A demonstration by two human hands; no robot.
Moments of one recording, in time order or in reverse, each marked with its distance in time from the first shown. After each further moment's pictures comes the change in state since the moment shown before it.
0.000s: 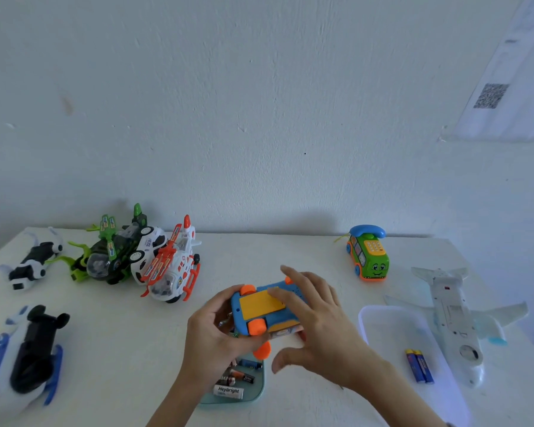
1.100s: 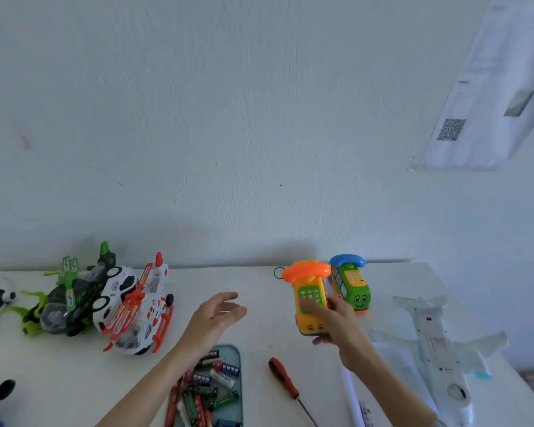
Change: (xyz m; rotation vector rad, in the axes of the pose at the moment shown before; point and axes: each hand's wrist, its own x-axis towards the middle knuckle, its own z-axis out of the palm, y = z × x) left_hand 0.110 -0.030 0.010 0.141 -0.245 -0.296; right_hand 0.030 0.086 0.000 1.058 0.193 0.981
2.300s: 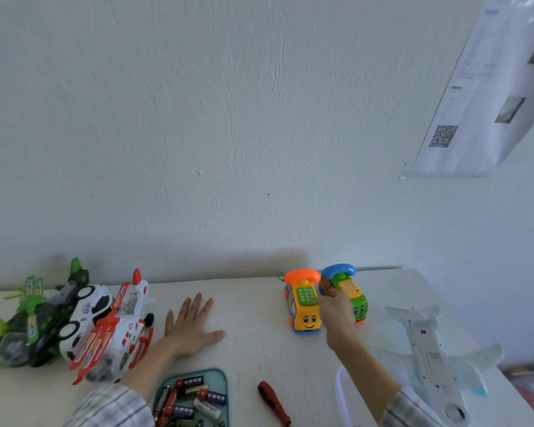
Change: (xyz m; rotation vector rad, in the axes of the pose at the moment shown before) left_hand 0.102 -0.059 -0.024 1.082 -0.288 -0.153; right_hand 0.097 0.012 -0.003 -0.201 0.473 0.138
